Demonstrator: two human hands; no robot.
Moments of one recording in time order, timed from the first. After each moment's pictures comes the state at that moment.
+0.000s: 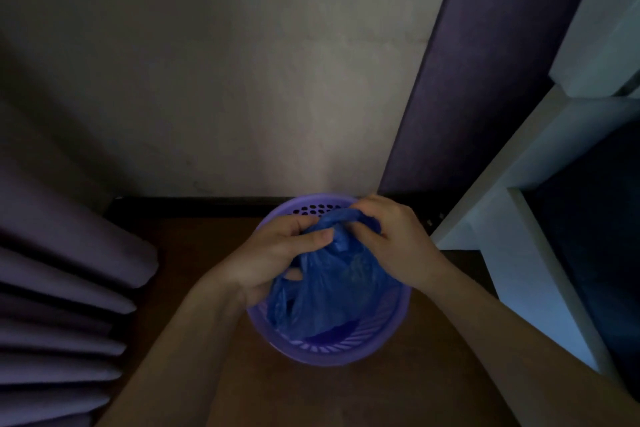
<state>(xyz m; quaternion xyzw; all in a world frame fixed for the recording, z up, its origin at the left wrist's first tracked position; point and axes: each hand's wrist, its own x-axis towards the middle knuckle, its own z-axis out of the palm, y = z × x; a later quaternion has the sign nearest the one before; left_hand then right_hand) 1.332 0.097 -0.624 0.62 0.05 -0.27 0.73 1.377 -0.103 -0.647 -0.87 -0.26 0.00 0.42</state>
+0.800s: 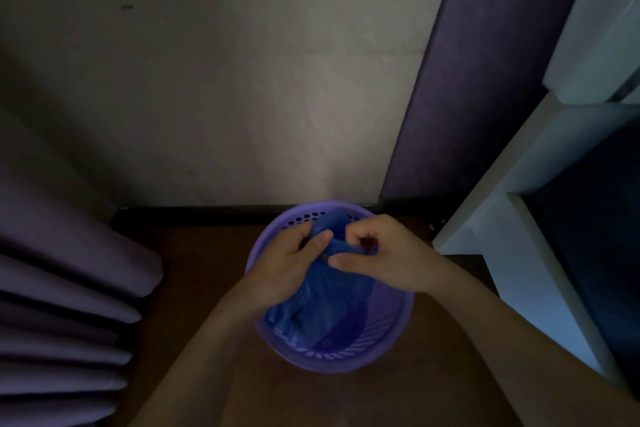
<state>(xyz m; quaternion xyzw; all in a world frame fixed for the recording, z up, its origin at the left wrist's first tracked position) 1.329 0.087 -0.635 0.77 0.01 -0.13 0.63 1.373 -0.098 -0.633 -0.81 -0.30 0.17 0.47</state>
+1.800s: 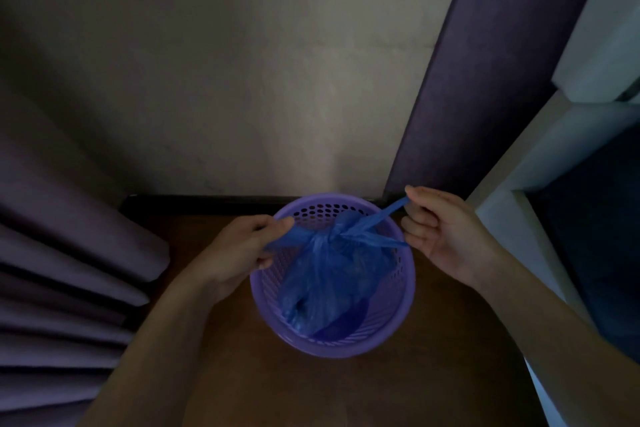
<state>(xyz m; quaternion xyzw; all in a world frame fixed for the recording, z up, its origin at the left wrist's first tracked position) 1.324 0.133 -0.636 0.71 0.17 -0.15 0.67 1.375 -0.142 -0.615 -0.58 0.03 0.23 0.78</state>
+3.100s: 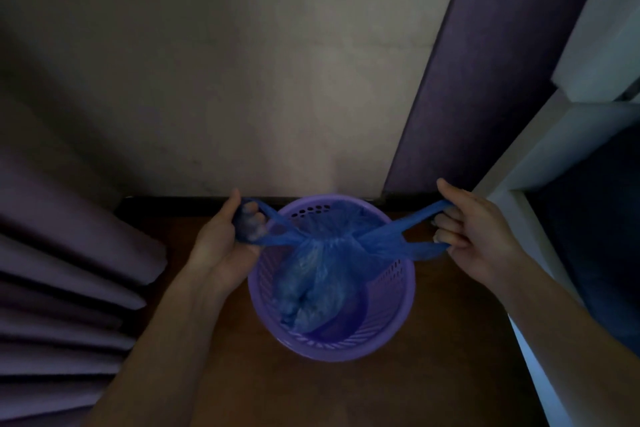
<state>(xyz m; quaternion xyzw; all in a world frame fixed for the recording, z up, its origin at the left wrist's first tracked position) 1.347 0.140 -0.646 0.30 0.30 -0.02 0.90 1.389 -0.165 -0.629 -0.53 0.19 0.12 0.82</state>
